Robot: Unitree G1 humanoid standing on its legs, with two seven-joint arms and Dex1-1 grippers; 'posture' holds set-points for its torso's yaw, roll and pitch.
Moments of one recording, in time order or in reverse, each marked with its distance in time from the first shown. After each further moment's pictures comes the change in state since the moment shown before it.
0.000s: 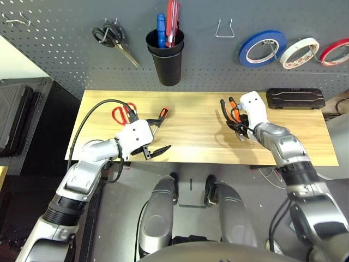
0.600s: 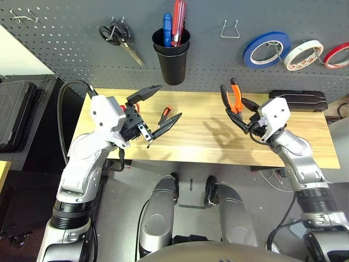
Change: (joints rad) left arm -0.070 -0.091 0.115 -0.138 -0.256 0.029 0.094; right arm 0.079 0.015 -0.076 -0.047 0.124 -0.573 0.098
